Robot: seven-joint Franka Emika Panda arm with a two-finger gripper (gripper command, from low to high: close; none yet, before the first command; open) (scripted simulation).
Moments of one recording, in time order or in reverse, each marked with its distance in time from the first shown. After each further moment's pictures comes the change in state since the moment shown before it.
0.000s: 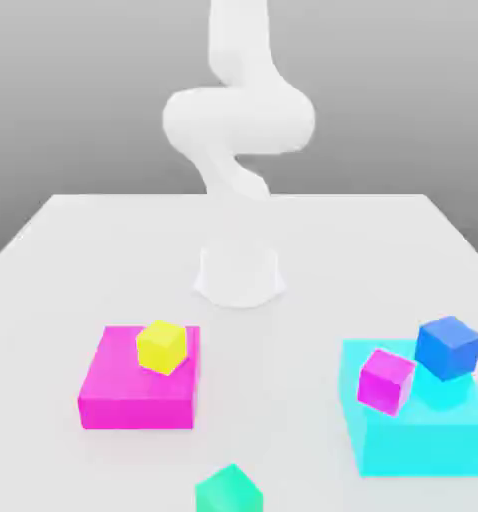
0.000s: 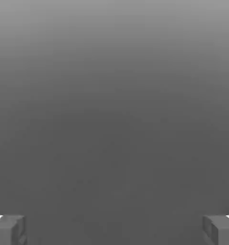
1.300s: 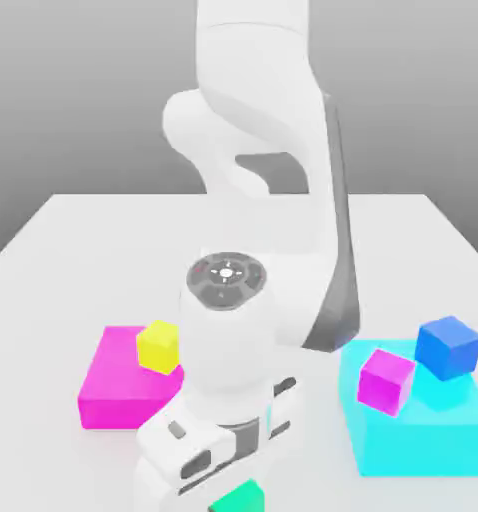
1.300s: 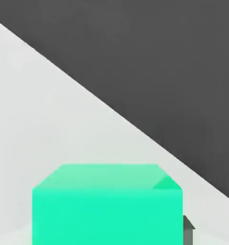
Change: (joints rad) arm 0.083 1.183 -0.082 -0.039 0.148 0.482 -0.740
